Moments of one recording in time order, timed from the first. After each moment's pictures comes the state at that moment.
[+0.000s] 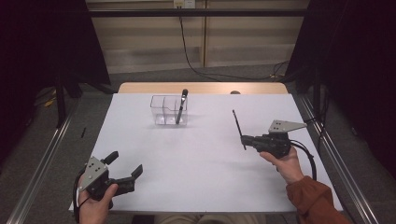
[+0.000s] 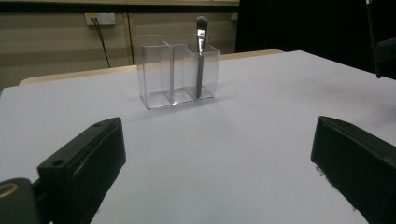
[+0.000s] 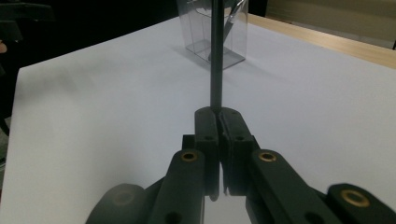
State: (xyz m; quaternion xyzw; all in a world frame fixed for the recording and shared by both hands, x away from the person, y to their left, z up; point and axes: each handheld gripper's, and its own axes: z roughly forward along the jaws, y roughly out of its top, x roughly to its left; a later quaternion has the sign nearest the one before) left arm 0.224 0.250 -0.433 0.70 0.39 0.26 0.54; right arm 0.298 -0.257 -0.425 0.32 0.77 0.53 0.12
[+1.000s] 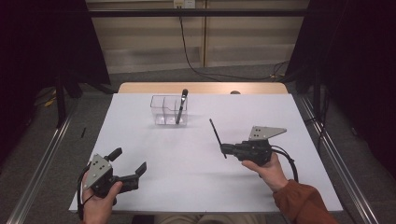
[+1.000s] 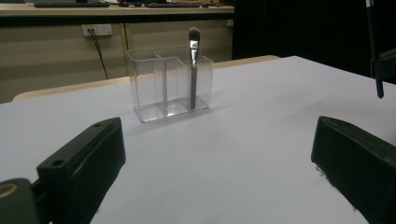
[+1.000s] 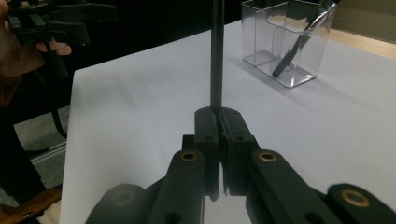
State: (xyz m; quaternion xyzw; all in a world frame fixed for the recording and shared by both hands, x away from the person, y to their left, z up) left arm 0.228 0.239 -0.428 0.70 0.37 0.27 0.55; right arm 0.285 -0.199 -0.422 0.27 0.78 0.56 0.07
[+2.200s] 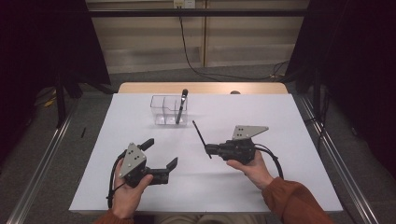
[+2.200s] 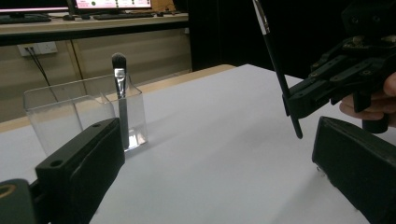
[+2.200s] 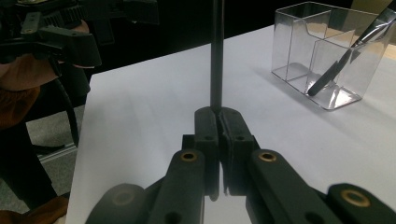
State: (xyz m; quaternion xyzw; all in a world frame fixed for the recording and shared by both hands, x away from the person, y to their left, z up) left arm 0.245 0.163 -0.413 0.72 0.30 0.23 0.58; right arm 0.296 -0.160 -0.427 0.23 0.79 0.57 0.05
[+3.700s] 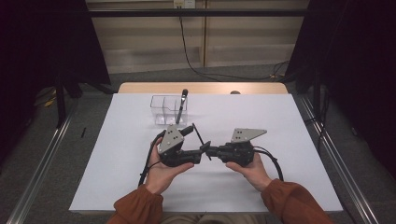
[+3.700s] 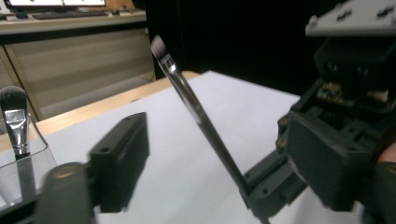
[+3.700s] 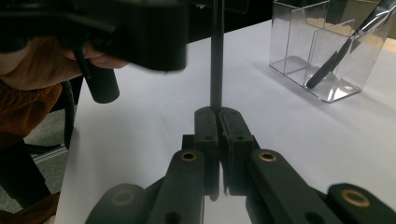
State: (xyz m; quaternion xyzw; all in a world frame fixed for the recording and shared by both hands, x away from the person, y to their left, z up) left arm 0.288 0.080 -0.404 0.74 0.25 0.18 0.60; right arm 0.295 -0.159 -0.438 0.24 0.79 0.57 0.06
